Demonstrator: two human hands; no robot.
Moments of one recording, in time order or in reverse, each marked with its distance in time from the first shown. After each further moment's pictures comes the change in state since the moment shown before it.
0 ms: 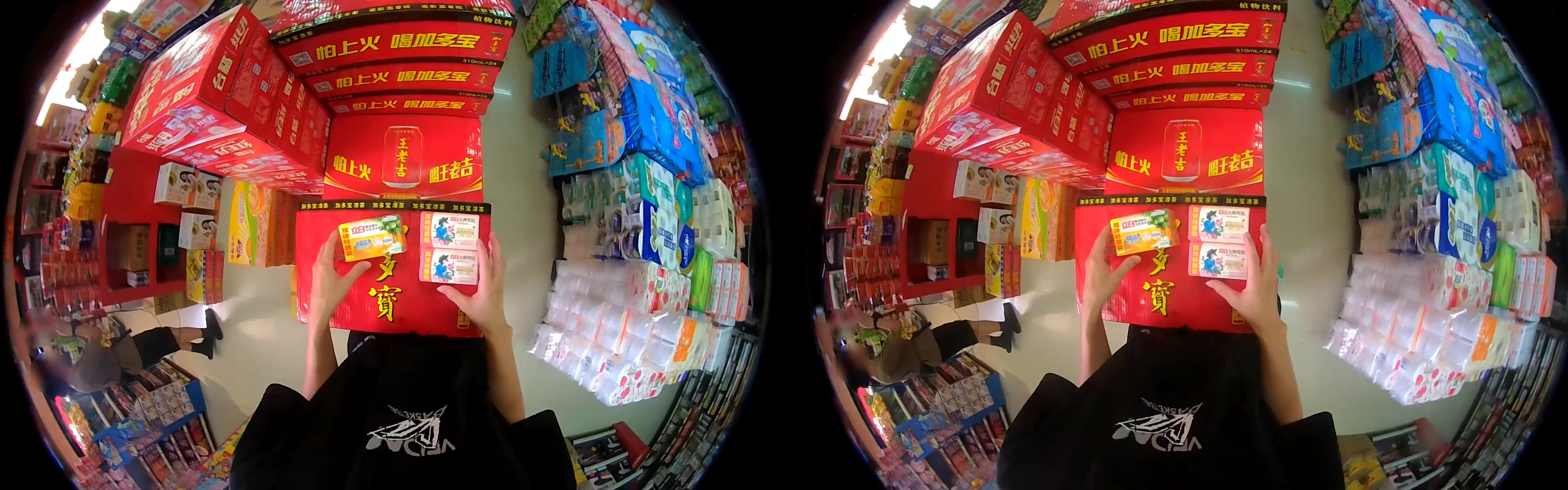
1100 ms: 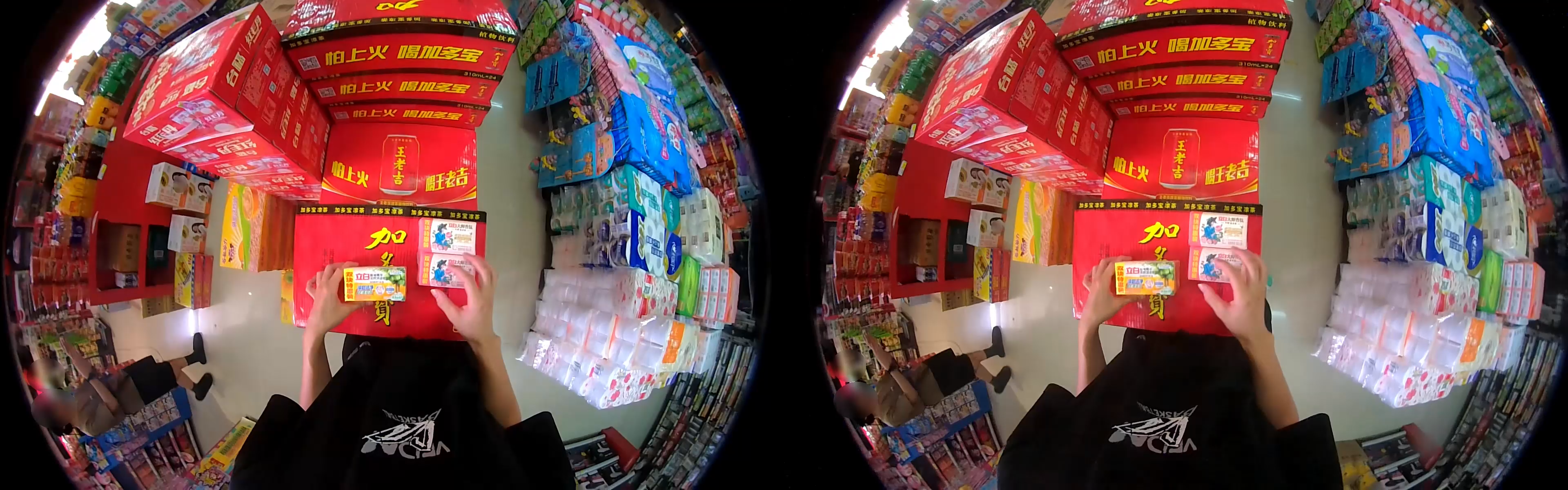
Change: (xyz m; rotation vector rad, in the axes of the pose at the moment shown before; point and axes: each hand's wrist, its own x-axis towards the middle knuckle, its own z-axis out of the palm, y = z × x) left_hand -0.034 -0.015 -0.007 0.291 -0.194 0.065; right_hand -0.002 -0.030 0.004 -0.080 0.072 -0.148
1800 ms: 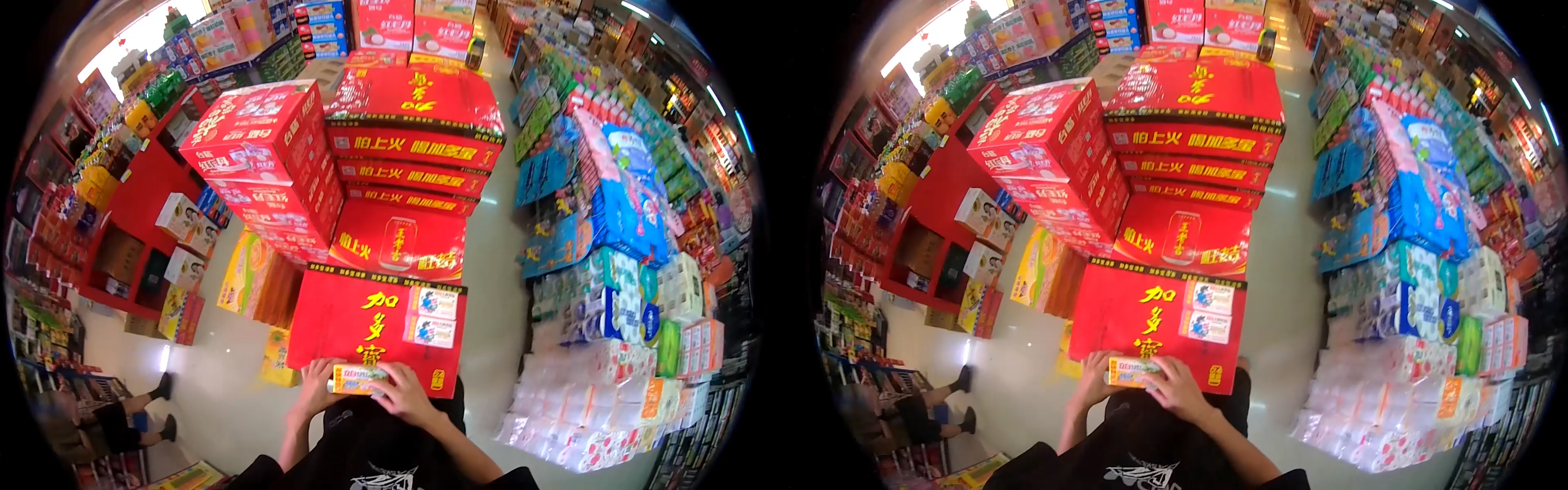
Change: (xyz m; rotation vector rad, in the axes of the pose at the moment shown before) left_hand -0.095 -0.002 0.012 0.028 0.107 0.122; right_hand -0.064 -0.042 0.034 0.191 -0.404 -0.377
